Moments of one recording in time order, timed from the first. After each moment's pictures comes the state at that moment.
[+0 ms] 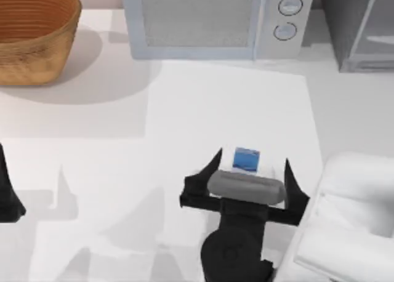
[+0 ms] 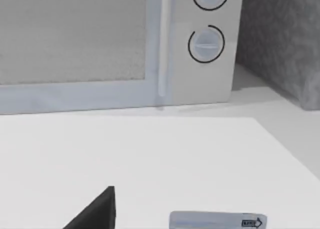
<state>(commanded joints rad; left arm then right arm) 0.00 0.00 0.00 0.00 0.00 0.00 1.13 2.26 0.72 1.46 1.37 0.06</state>
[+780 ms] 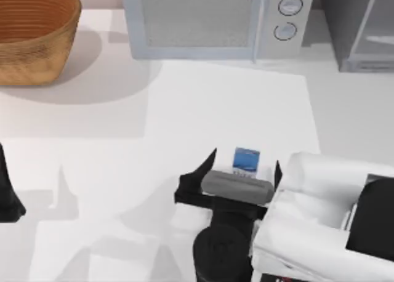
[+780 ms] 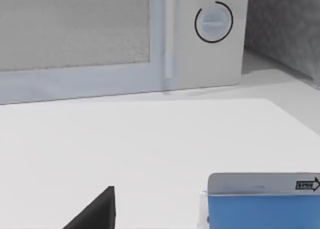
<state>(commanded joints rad) 0.00 0.00 0.00 0.00 0.00 0.00 1.09 2.41 0.82 1.54 1.36 0.05</state>
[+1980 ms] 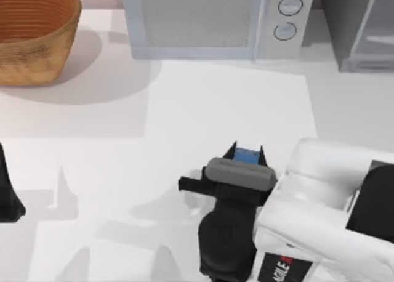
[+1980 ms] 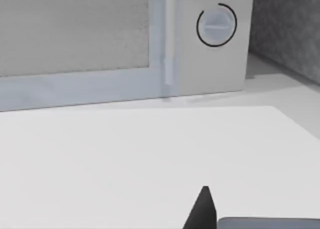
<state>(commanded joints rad) 0.00 0.00 0.00 0.00 0.00 0.00 1.03 2.42 0.85 1.54 1.30 0.04</state>
